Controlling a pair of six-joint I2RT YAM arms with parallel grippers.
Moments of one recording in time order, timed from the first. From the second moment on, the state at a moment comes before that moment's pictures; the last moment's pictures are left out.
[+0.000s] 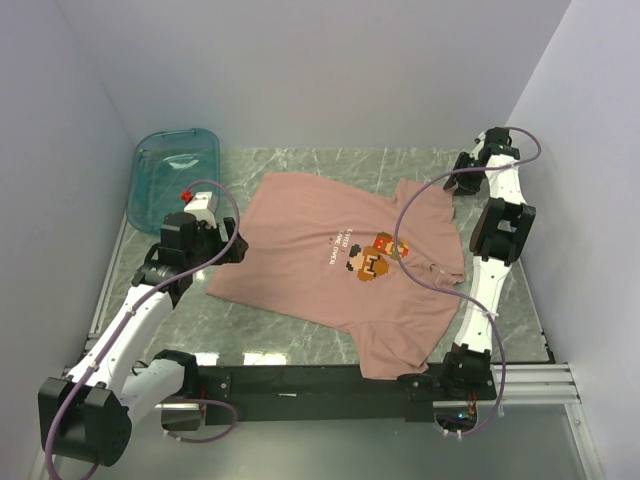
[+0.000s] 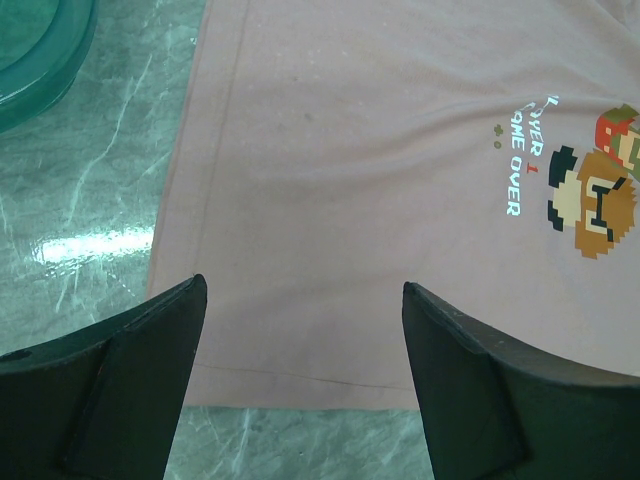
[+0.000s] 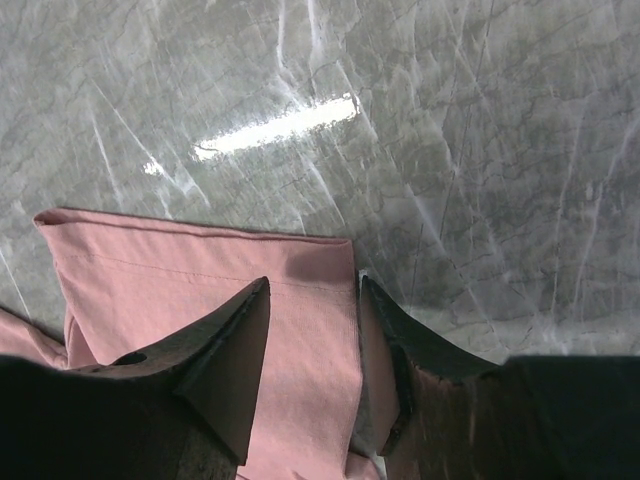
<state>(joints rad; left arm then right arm) -0.20 0.96 0.69 -0.27 0.13 -0.28 -0.27 2.61 2.42 -0.89 -0.32 0.17</state>
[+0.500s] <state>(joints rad) -0.20 0.96 0.69 -0.27 0.13 -0.28 -0.27 2.62 2.44 -0.90 -0.33 0.16</state>
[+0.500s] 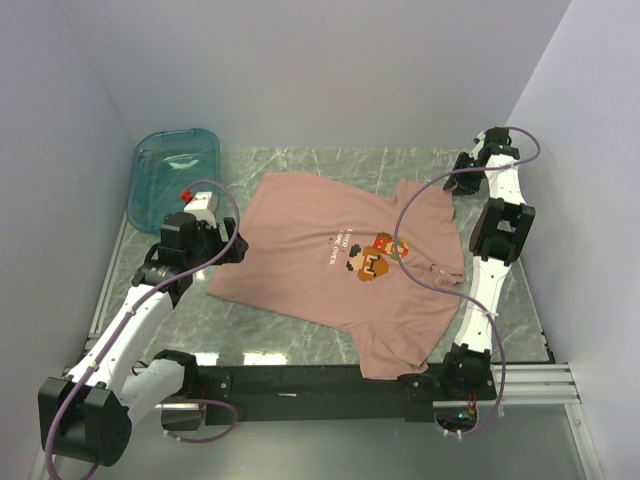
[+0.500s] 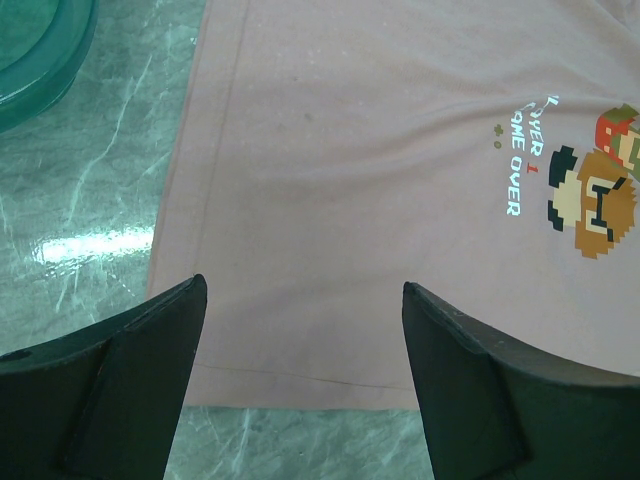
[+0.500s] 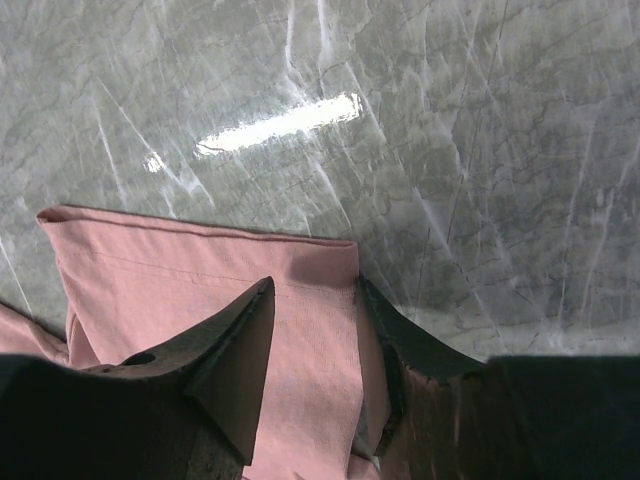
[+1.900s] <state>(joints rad) -0.20 0.97 0.69 -0.27 0.14 -0.28 -0.29 2.31 1.92 -0.68 -0.47 0.12</state>
